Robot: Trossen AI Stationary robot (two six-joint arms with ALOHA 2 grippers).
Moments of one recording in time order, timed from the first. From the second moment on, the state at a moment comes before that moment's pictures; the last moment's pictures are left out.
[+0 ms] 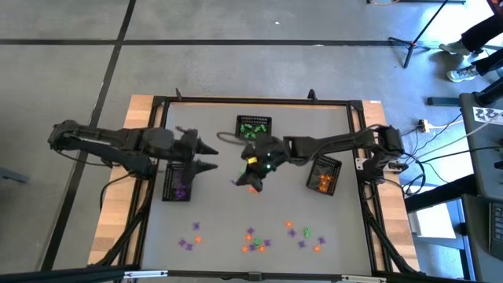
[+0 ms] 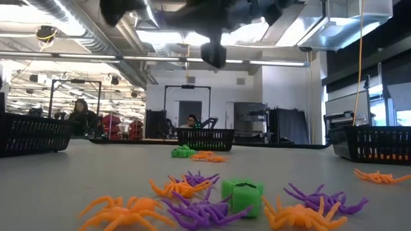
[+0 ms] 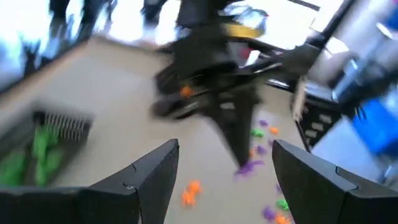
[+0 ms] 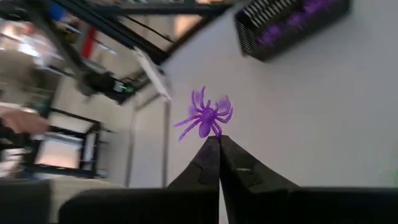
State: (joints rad) left arm -0.13 0.86 0.78 -0.24 -0.12 -0.33; right arm 0.02 1.80 1.33 -0.03 -0.47 0.67
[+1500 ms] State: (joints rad) left arm -0.29 1.12 0.78 0.01 -0.21 -0.01; right arm -0.02 1.80 1.33 0.13 -0.62 0.79
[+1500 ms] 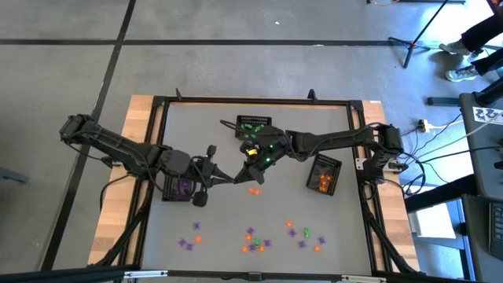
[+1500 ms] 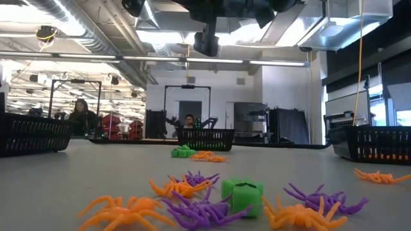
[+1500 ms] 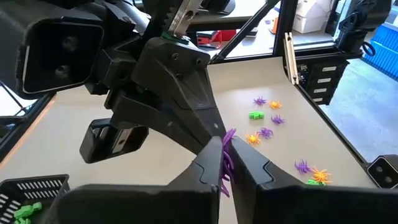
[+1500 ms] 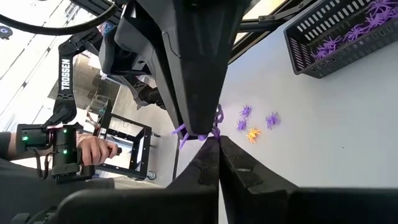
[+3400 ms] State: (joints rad) left arm -0.31 0.58 0.58 -0.21 -0.45 -0.70; right arm 0.13 1.81 1.33 -0.58 -0.04 0.49
